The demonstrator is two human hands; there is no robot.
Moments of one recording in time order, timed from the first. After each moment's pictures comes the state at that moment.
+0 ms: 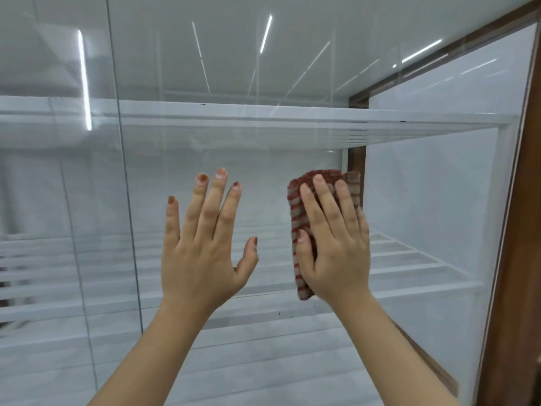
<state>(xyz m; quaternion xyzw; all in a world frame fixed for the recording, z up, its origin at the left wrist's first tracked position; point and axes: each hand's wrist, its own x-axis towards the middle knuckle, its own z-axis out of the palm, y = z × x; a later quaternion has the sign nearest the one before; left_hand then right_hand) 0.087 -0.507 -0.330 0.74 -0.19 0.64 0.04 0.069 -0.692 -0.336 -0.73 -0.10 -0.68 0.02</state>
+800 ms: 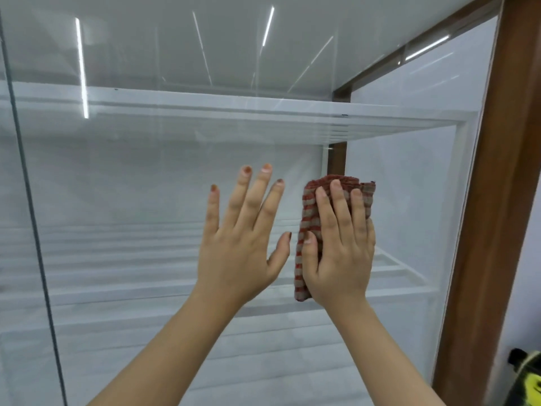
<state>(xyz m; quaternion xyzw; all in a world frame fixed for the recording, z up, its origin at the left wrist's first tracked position) 0.072 -0.631 -0.323 0.76 -0.22 0.61 0.03 0.065 -0.781 -0.348 -0.72 -0.05 -0.69 0.07</state>
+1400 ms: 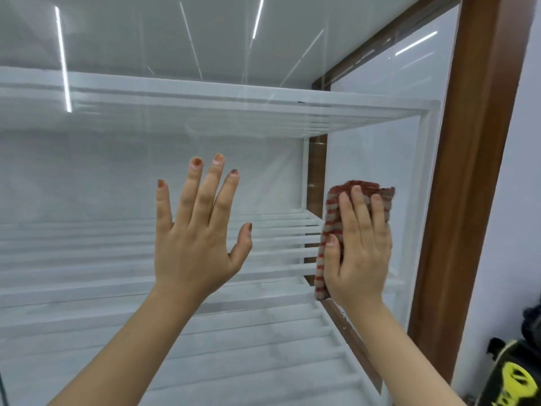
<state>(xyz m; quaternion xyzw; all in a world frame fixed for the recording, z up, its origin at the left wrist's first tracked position) 0.080 -0.644 -0.329 0.74 -0.18 0.64 0.03 0.061 -0.860 -0.365 -0.72 -0.04 -0.69 0.08</state>
